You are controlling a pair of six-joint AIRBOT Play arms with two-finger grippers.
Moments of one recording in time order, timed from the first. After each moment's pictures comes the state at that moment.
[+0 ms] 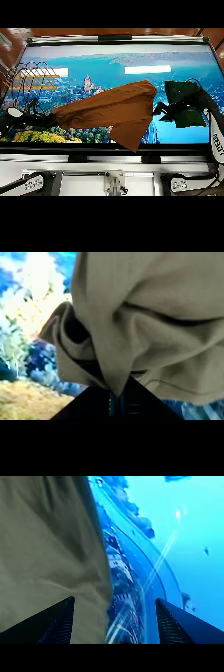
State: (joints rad) left arm 0.26 -1.26 0.71 1.01 -0.93 -1.31; right arm -0.16 -1.58 1.11 2.07 -1.25 -1.63
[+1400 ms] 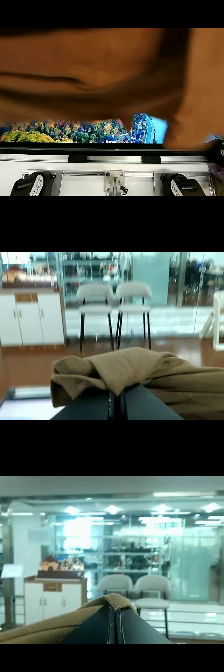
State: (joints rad) left arm 0.29 -0.51 1.75 1.13 -1.10 -1.40; right arm 0.00 -0.68 1.88 1.76 -0.77 -1.63
